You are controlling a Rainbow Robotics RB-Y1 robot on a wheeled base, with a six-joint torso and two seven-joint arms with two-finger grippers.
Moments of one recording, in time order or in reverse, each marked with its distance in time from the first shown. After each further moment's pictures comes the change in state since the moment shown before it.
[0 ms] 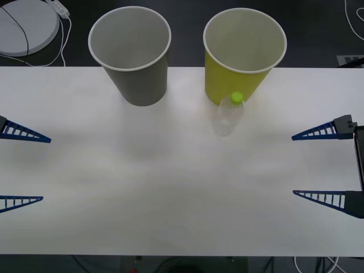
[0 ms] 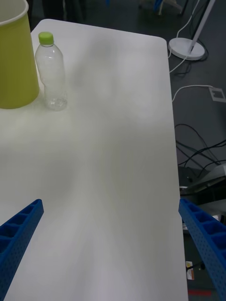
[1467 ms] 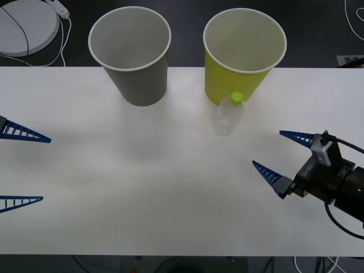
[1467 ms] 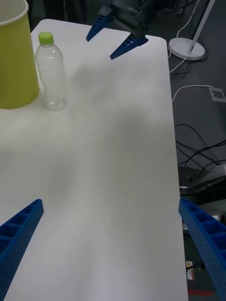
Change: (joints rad) right arm 0.086 0.307 0.293 -0.003 0.241 0.691 -0.038; left arm 0.000 0.000 0.000 0.000 0.000 0.000 0.000
